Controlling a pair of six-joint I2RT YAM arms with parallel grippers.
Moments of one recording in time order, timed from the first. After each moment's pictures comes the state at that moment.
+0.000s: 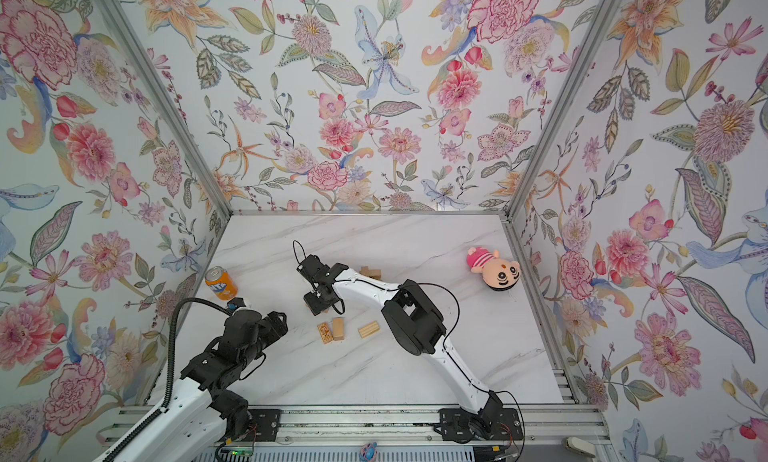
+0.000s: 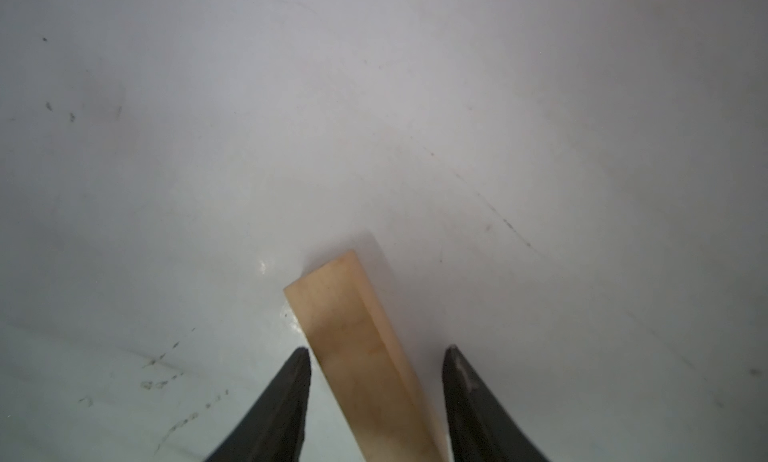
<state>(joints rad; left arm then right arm) -0.42 0.64 0.35 -0.44 -0.24 -0.88 0.96 2.38 1.97 -0.70 -0.05 0.22</state>
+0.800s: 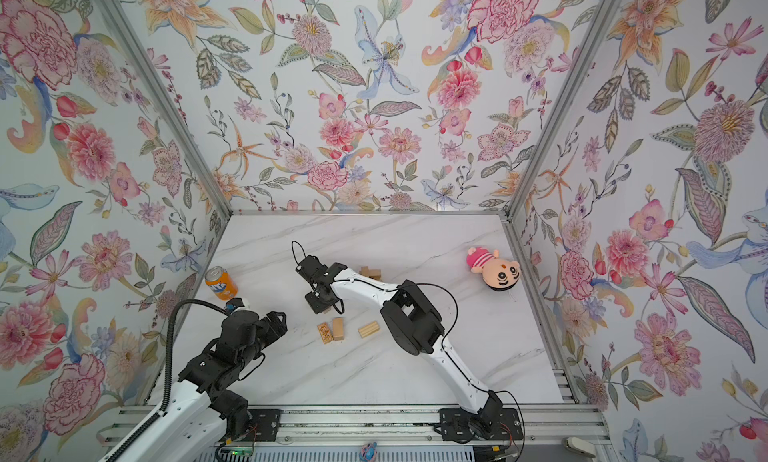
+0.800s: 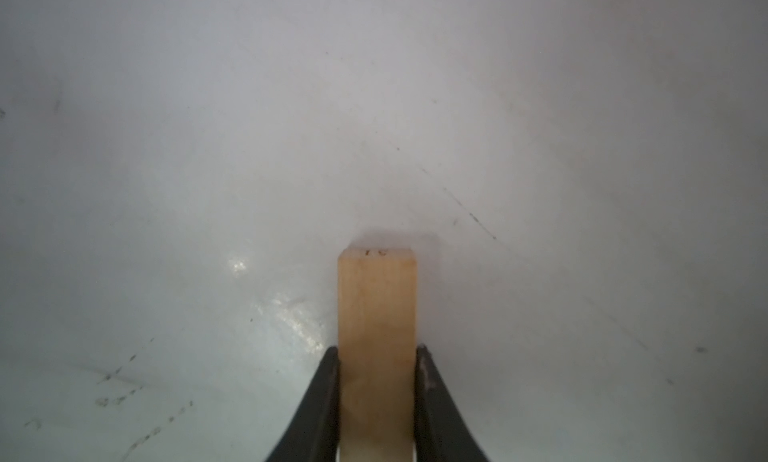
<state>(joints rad) -0.40 0.62 0.35 -0.44 -0.21 -0.87 0.97 2.40 2.00 -0.75 0.01 0.22</state>
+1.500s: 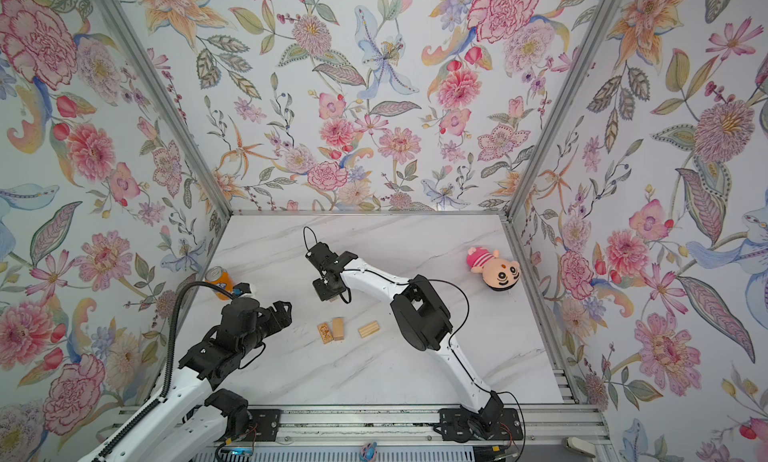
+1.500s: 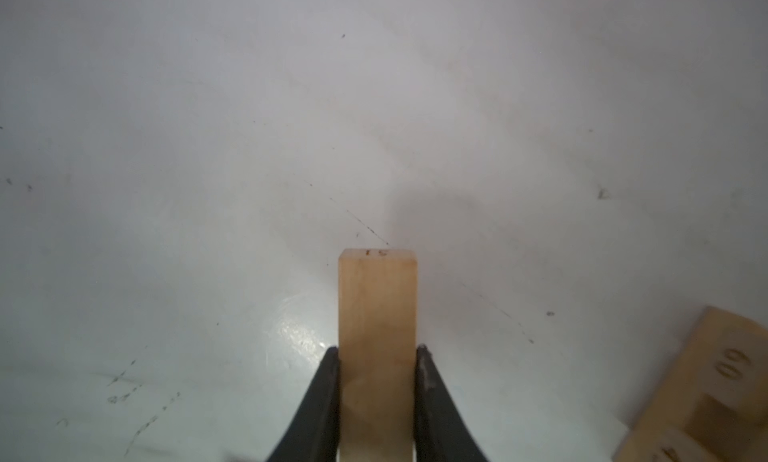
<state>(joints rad) -0.40 0.72 0.48 -0.42 -0.18 -0.71 0.90 2.33 2.00 -0.76 0.01 0.26</state>
